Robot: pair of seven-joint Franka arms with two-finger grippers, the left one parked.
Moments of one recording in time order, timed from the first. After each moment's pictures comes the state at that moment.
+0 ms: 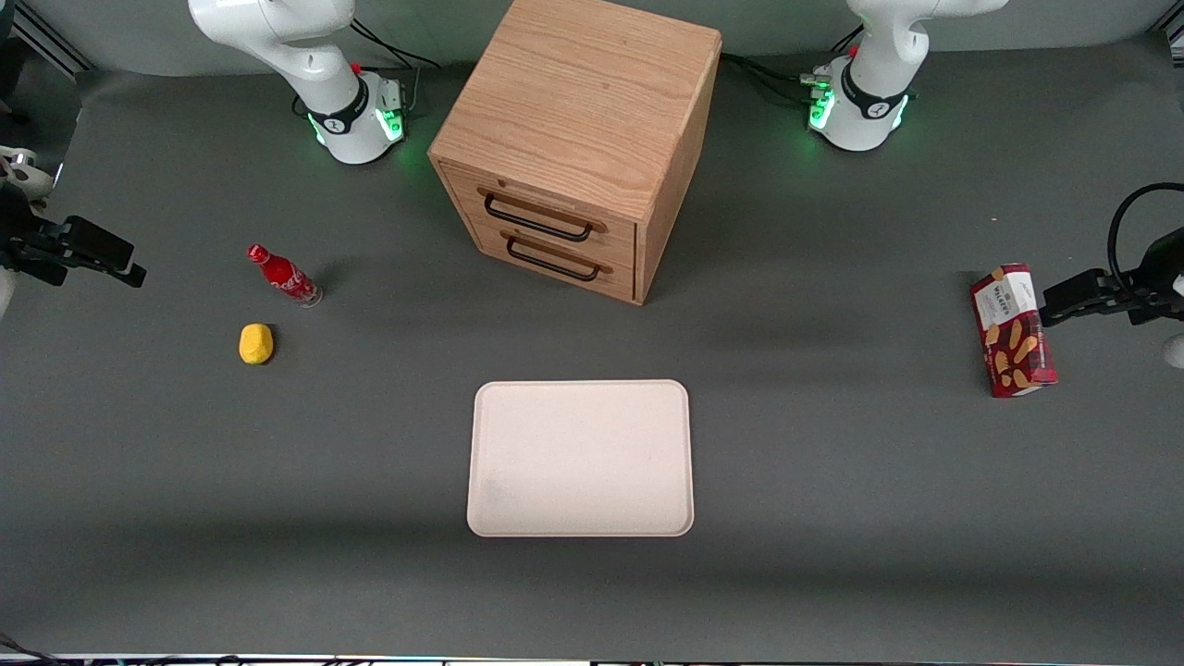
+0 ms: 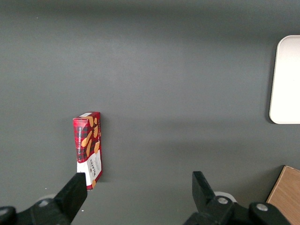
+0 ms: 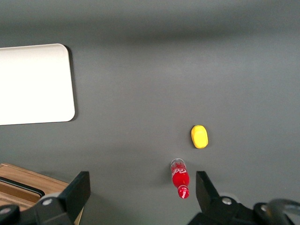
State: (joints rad) arm 0.11 0.04 -0.14 -1.47 0.03 1.53 0.06
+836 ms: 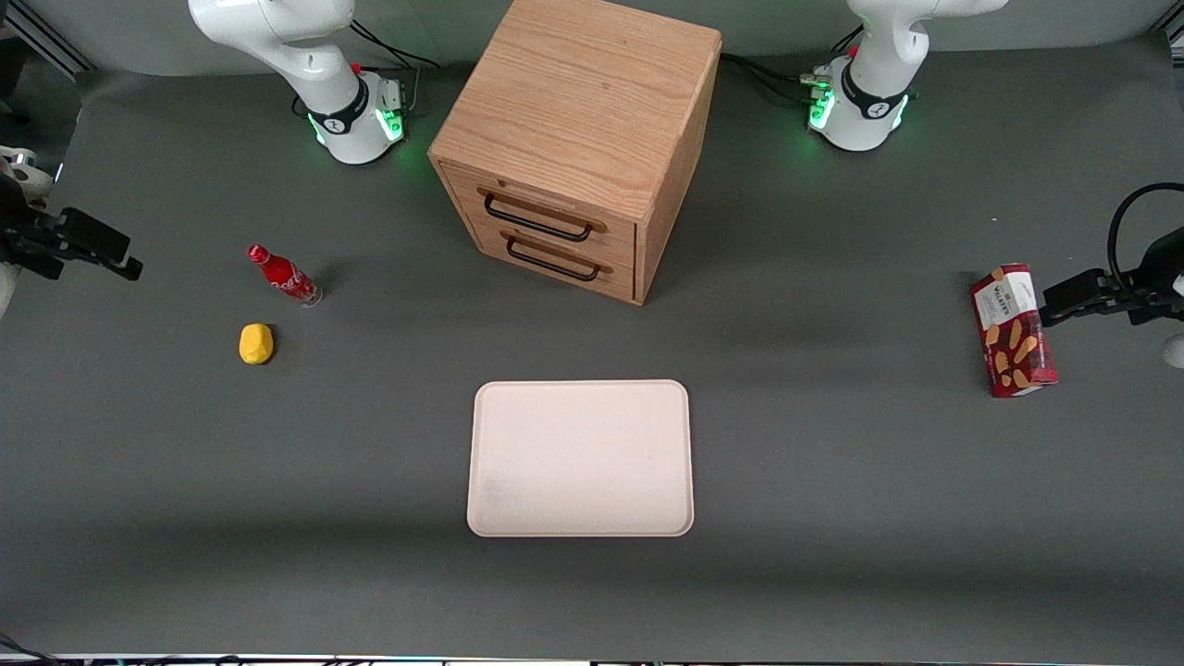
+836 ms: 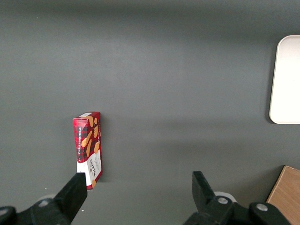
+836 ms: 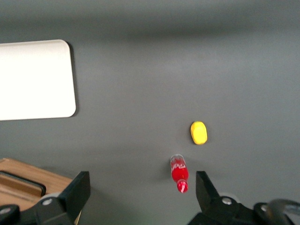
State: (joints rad) arm 0.11 0.00 -0.14 -1.47 0.03 1.48 0.05
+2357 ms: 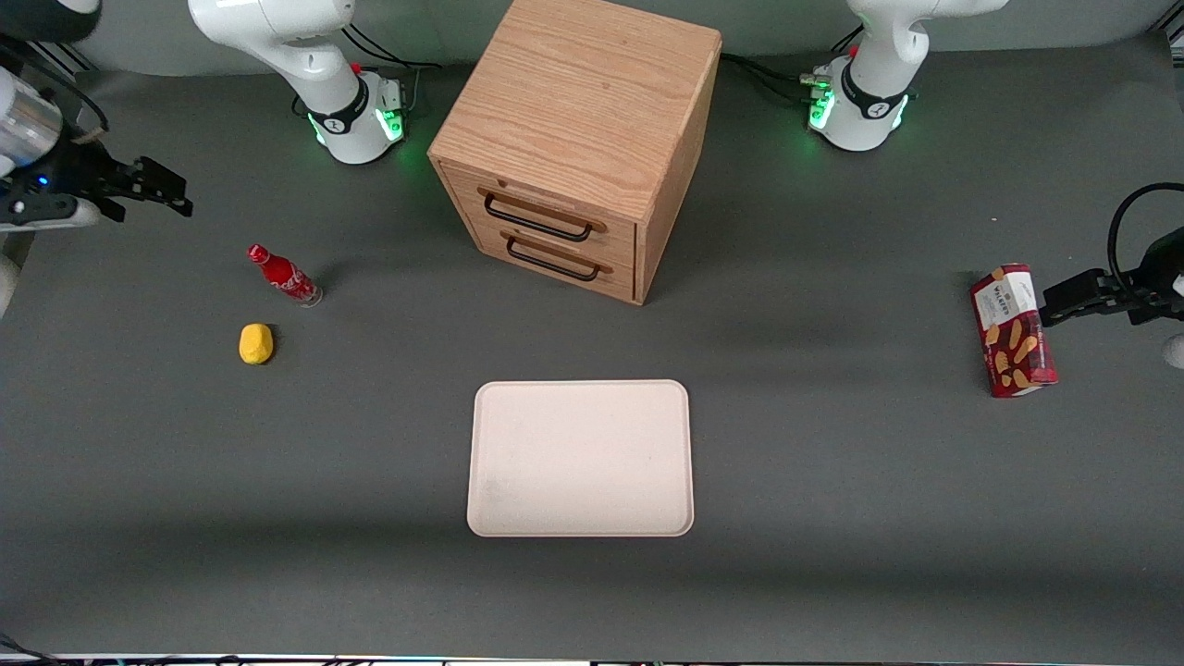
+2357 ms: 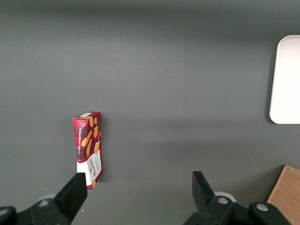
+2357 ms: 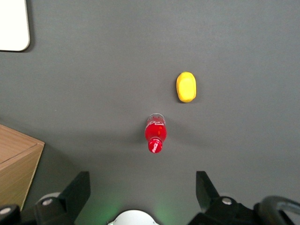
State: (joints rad) arm 0.13 -0.37 -0.22 -2.17 -0.08 1.74 -0.08
